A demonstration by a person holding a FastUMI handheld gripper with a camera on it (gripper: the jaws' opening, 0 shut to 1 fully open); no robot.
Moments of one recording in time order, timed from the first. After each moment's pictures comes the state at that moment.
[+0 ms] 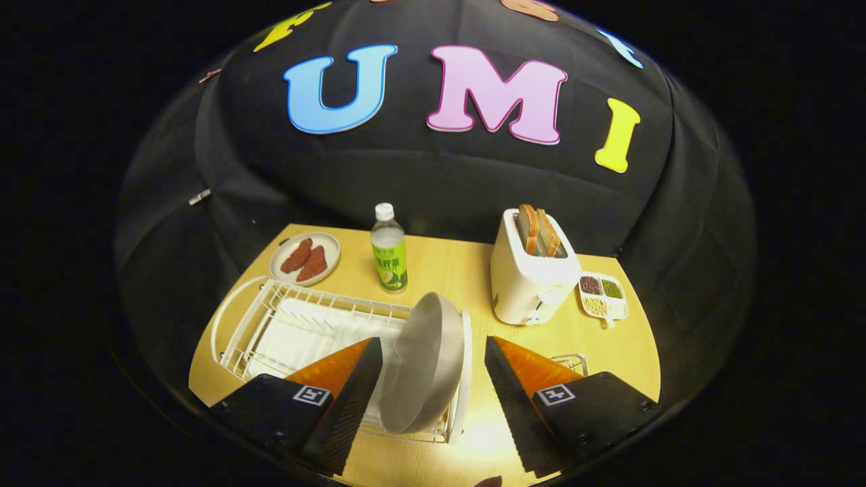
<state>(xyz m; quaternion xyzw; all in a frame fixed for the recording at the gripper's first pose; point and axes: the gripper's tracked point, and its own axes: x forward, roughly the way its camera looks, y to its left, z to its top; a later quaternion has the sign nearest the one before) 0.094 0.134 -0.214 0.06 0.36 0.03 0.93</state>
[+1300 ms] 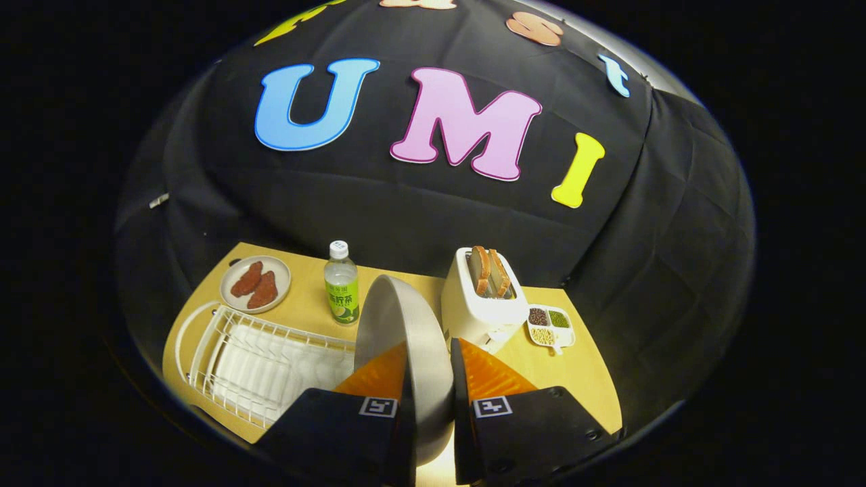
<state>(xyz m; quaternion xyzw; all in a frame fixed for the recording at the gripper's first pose) 0.115 0.100 -0.155 0.03 0.29 -0.05 0.96</state>
